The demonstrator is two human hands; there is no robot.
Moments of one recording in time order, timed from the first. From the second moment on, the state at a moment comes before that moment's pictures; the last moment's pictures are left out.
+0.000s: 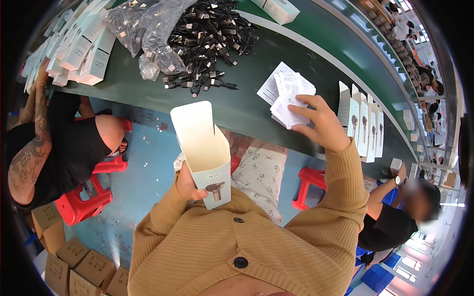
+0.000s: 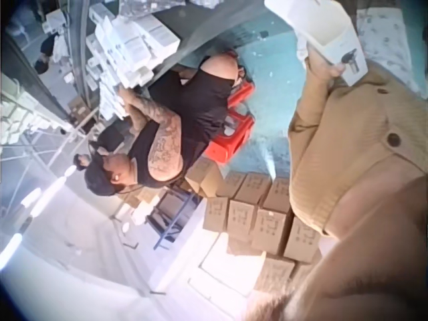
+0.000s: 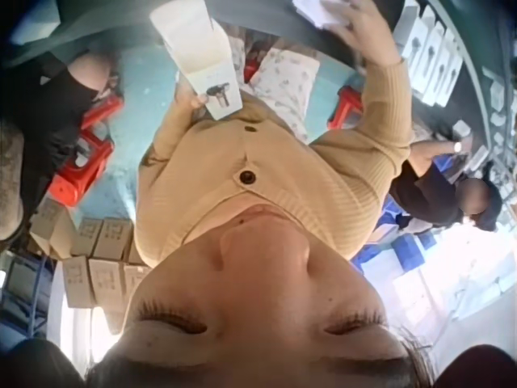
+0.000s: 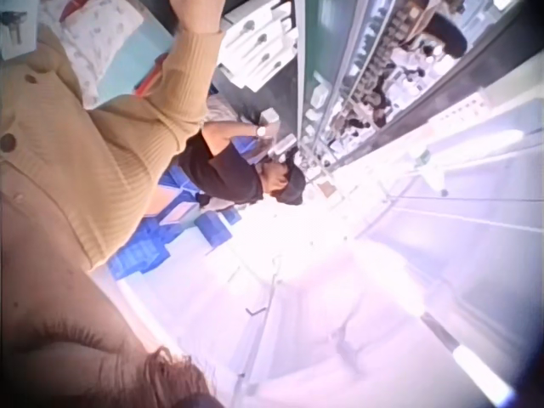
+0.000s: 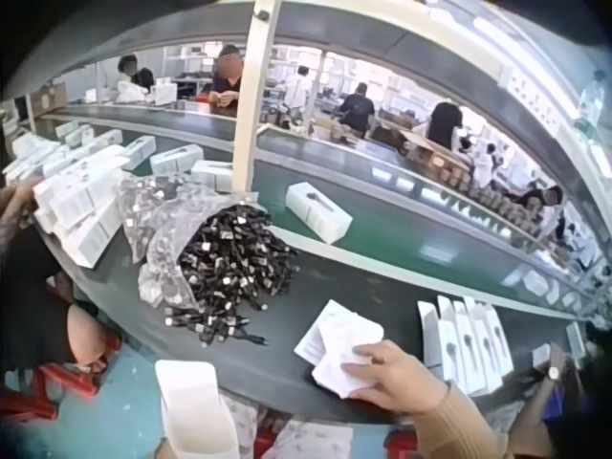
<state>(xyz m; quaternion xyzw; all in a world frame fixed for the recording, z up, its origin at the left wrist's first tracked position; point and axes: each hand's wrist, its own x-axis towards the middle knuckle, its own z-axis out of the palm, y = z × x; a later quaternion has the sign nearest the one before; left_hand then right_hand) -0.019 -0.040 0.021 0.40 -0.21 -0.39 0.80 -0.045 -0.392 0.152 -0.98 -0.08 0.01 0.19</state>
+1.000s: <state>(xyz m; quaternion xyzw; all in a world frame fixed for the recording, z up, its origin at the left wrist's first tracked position) -0.016 -0.066 0.036 0.43 -0.25 -0.40 0.77 0.017 -0.423 0.142 -0.98 -0.03 -0.09 0.15</state>
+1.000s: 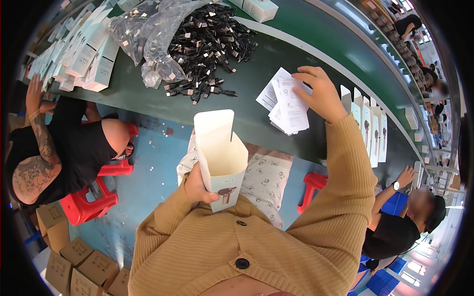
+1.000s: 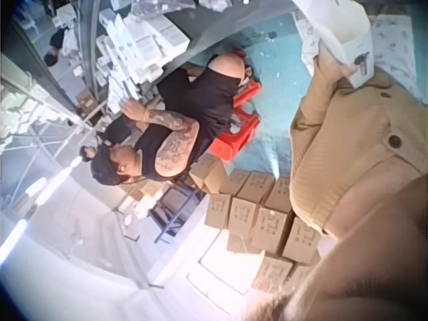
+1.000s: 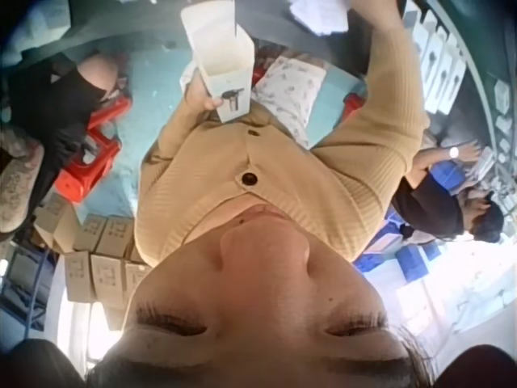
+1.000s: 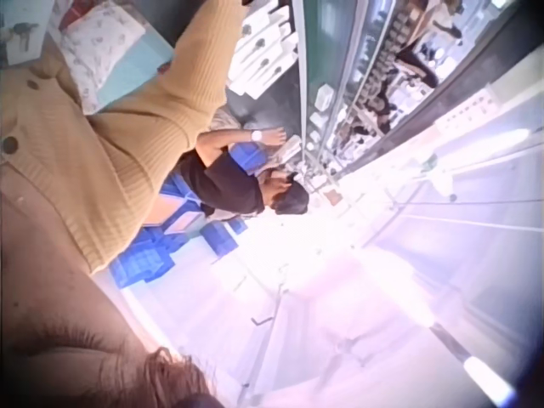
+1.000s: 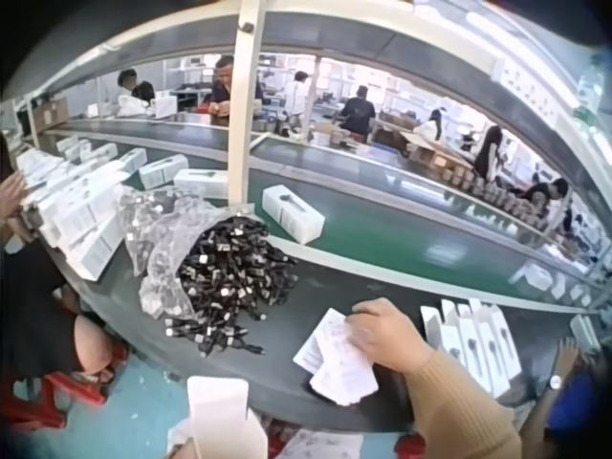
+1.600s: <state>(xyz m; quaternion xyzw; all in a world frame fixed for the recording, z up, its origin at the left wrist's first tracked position) -0.008 -0.083 0.038 0.43 -0.27 -0.40 0.76 -0.048 -0.363 0.257 -0.85 -0.03 -0.19 0.49</state>
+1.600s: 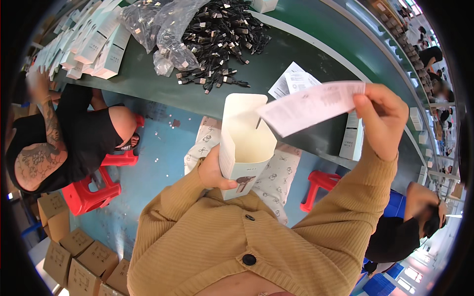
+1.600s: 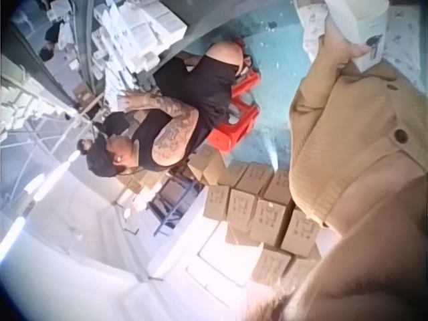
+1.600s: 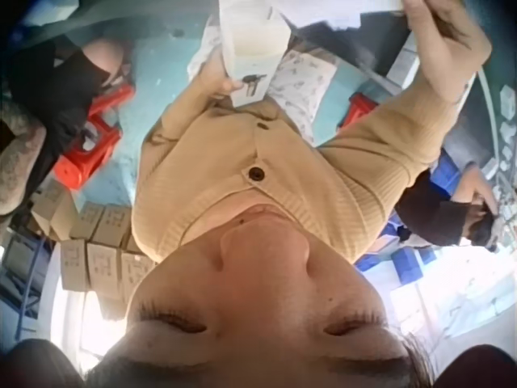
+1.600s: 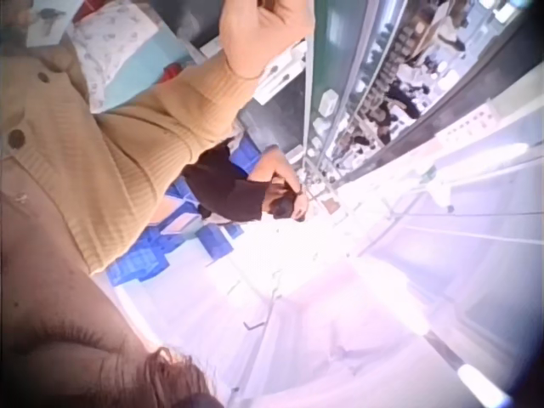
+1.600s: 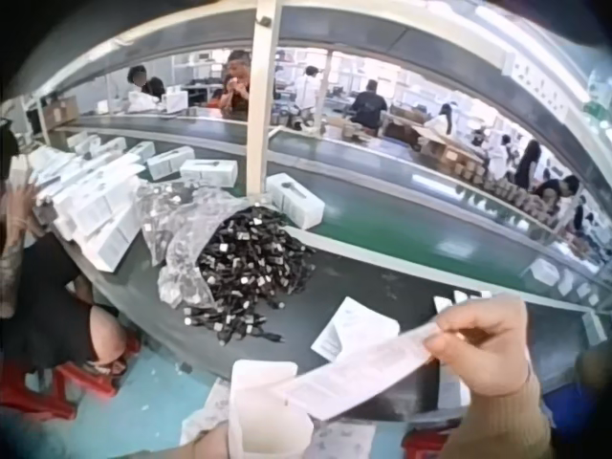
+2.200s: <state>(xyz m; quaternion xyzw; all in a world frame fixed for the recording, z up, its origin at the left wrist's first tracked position) -0.007 -0.067 0.028 0.36 -0.31 -0.46 0.75 -0.009 -0.293 0.208 -0.88 -0.24 -0.12 0.40</state>
